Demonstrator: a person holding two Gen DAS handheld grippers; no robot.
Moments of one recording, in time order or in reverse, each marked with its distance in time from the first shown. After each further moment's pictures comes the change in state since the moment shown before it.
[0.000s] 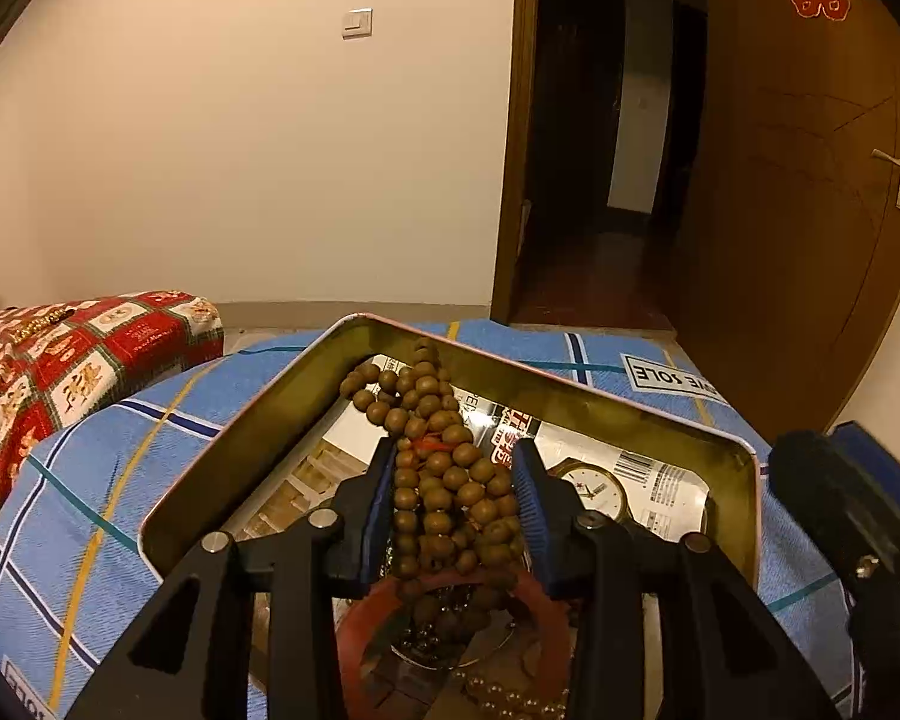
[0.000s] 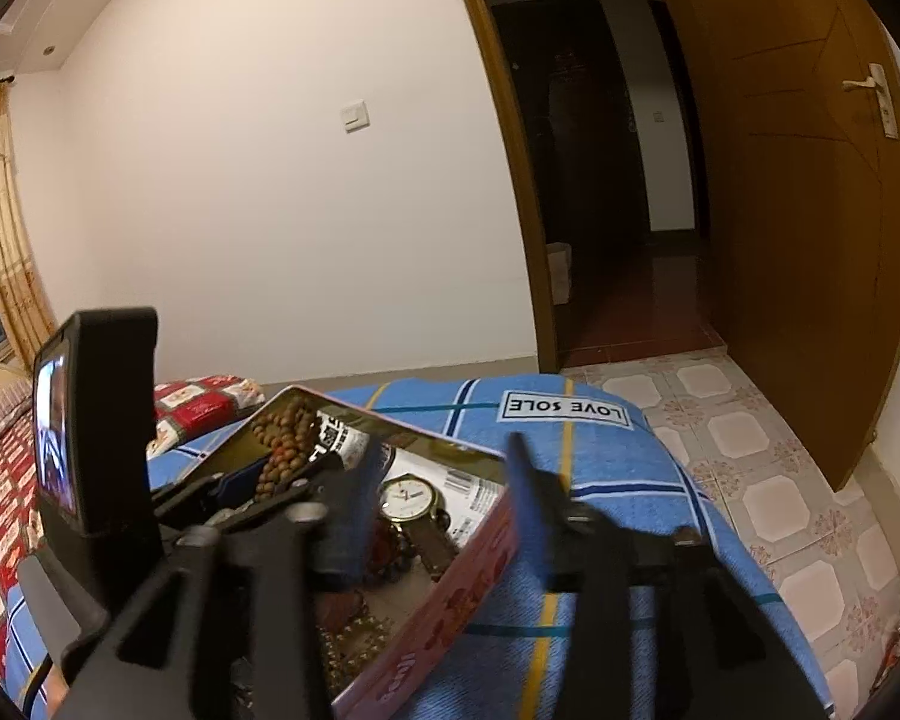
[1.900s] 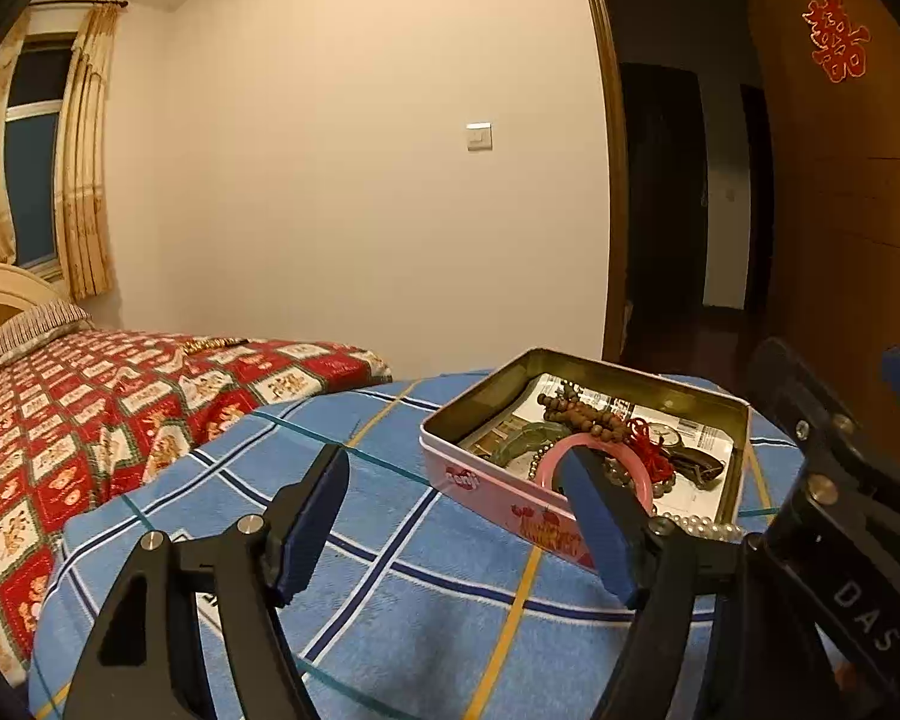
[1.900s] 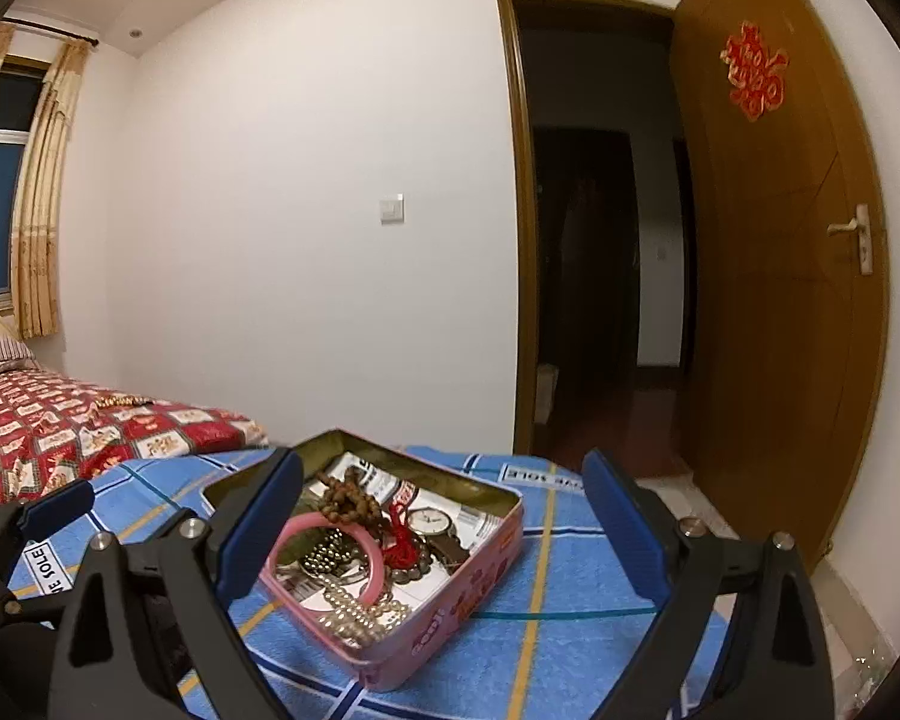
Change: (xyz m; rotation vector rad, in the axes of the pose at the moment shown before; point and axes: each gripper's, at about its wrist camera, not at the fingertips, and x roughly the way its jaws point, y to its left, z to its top) left arm -0.141 0.029 -0.082 -0.071 -0.300 0.278; right arm -0.074 0.047 -0.035 -0.209 -0.295 -0.059
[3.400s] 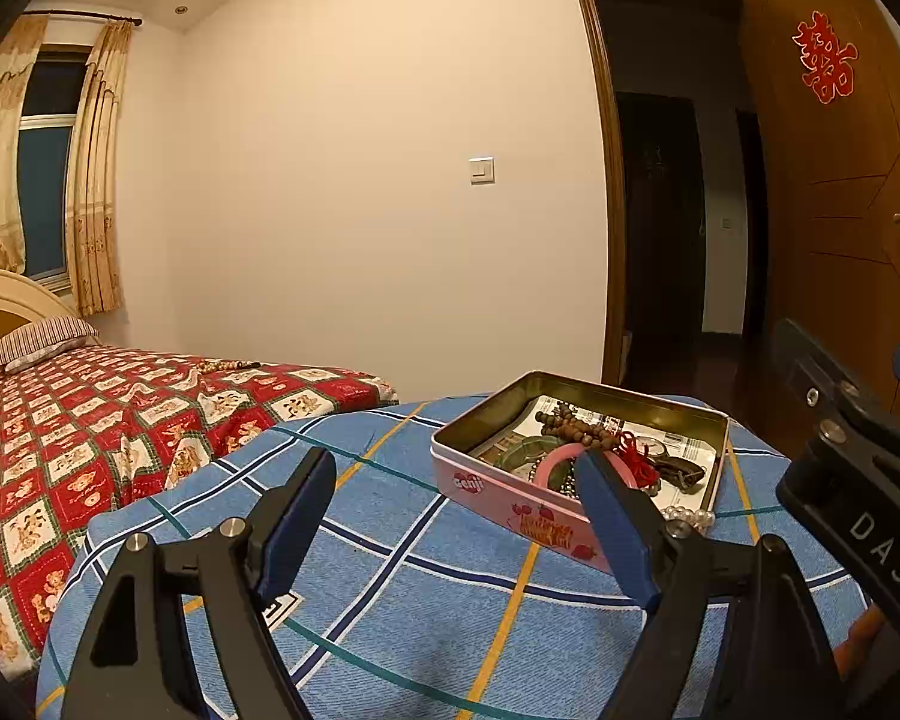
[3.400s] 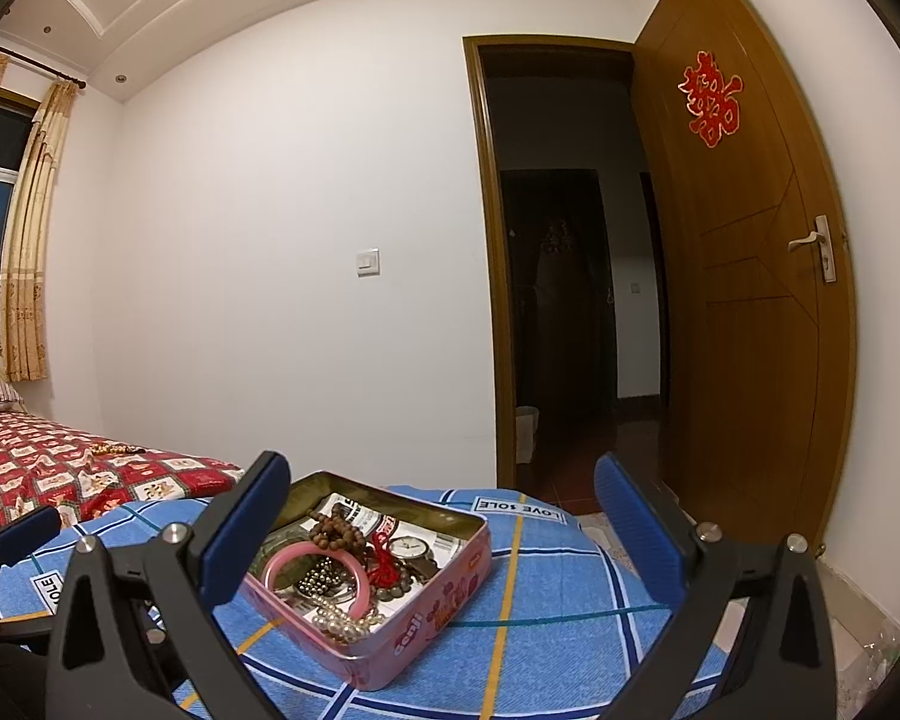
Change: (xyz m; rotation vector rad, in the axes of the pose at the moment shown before) left arm -0.028 0.003 -0.007 -0.006 -0.067 -0.001; right arm -0.028 -0.013 0.001 0.053 -0.110 -0.042
